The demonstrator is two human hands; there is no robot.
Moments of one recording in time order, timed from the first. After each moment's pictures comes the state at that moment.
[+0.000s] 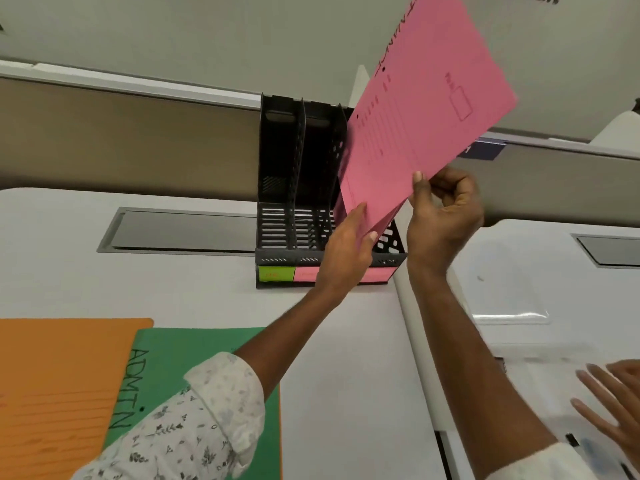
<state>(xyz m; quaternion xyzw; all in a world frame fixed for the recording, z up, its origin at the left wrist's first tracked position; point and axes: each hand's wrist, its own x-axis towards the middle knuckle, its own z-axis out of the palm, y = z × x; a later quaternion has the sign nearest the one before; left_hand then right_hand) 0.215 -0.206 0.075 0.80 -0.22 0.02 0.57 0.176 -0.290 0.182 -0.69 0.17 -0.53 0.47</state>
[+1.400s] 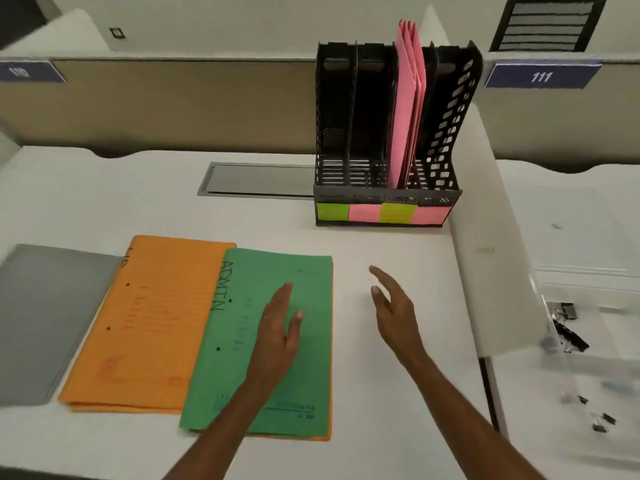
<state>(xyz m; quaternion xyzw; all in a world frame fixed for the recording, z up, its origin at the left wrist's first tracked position) -0.012 0.019 -0.029 0.90 -0.04 -0.01 0.44 -0.006 -0.214 -0.005 -0.82 0.10 -0.05 0.56</state>
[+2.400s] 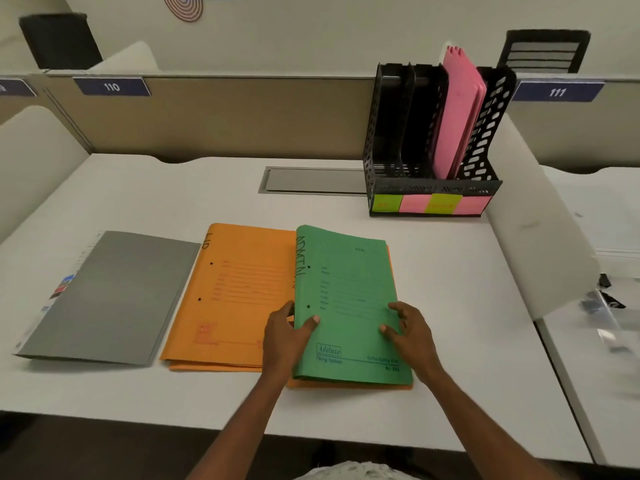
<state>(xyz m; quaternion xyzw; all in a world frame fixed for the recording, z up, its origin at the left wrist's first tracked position) -0.067 0.171 0.002 0.83 0.10 -0.09 0.53 -0.096 -0.084 -0.046 -0.83 0.18 0.01 0.53</state>
